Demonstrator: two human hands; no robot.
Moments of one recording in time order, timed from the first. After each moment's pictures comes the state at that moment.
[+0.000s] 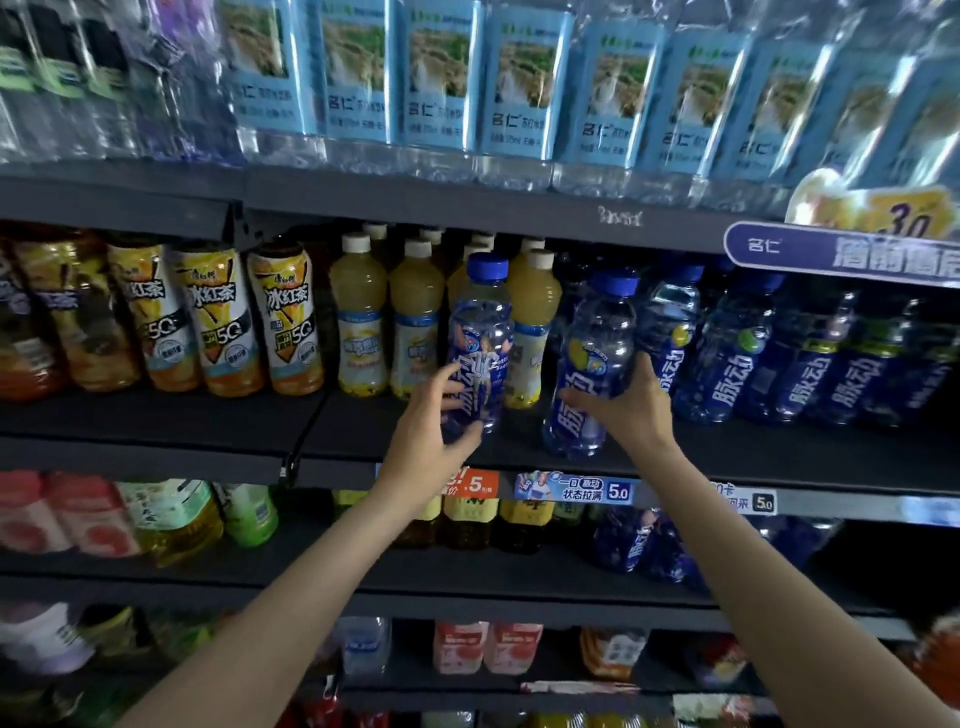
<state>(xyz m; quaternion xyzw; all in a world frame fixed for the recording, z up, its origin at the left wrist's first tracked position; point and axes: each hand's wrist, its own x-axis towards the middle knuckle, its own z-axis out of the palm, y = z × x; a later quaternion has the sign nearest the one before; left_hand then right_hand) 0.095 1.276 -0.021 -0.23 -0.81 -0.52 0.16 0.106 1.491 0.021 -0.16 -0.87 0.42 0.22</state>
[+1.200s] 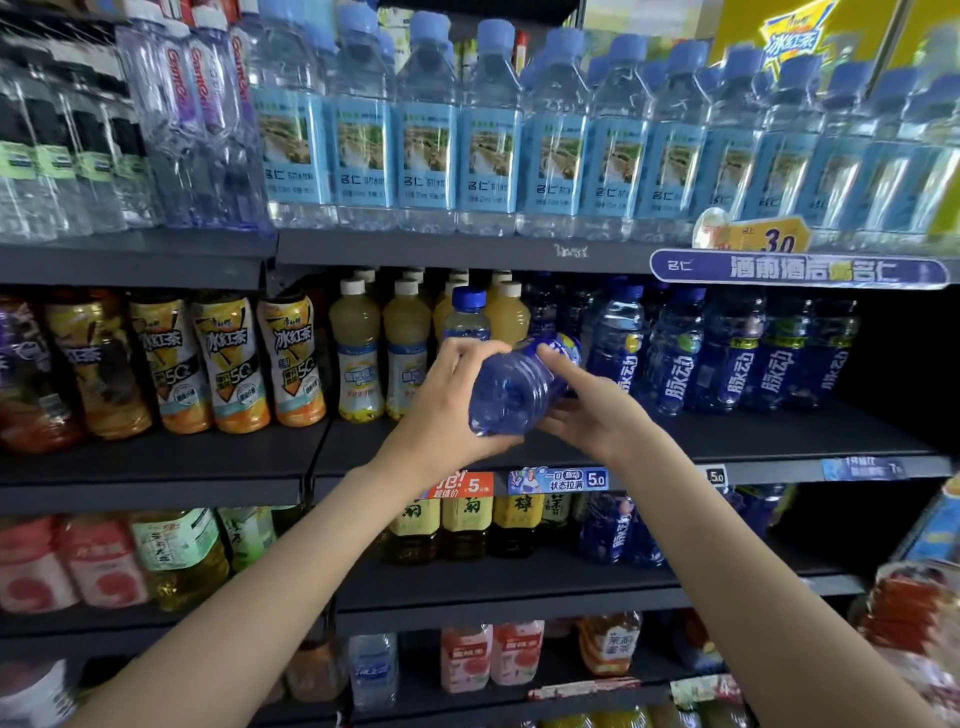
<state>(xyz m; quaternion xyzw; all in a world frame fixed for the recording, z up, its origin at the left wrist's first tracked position) 0.145 1.259 0.052 -0.43 -0.78 -0.38 0.24 0.184 1.426 0.080 -0.13 -0.55 0.82 0.05</state>
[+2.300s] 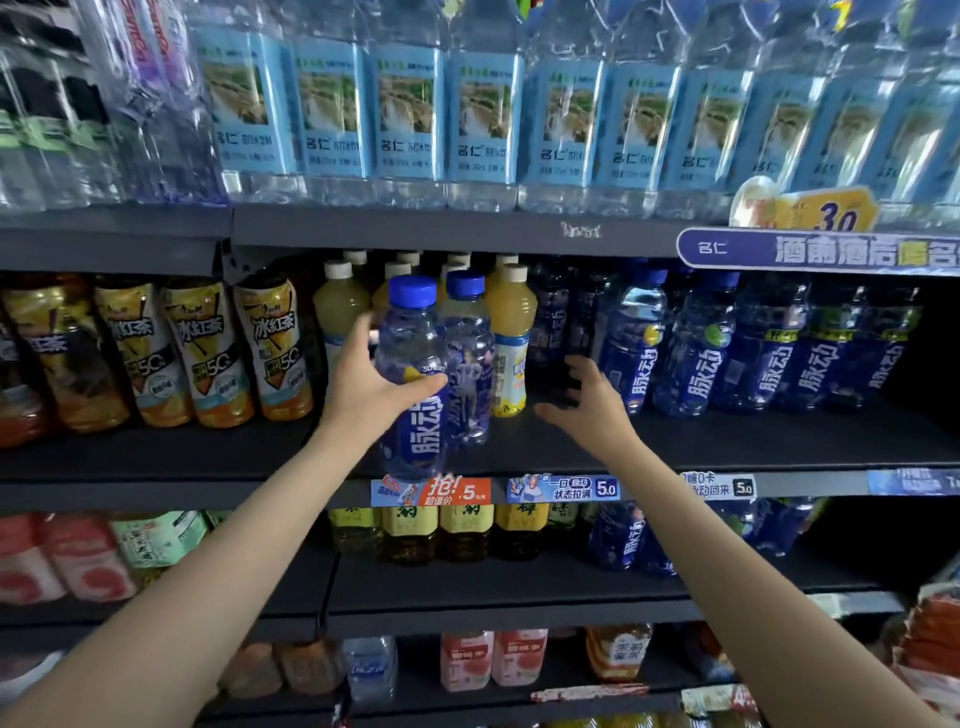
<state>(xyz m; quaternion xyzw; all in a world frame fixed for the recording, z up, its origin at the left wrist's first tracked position) 0.086 1.245 0.049 -0.15 -0.78 -0.58 0.17 0.113 1.474 0.023 -0.06 -0.90 0.39 0.17</state>
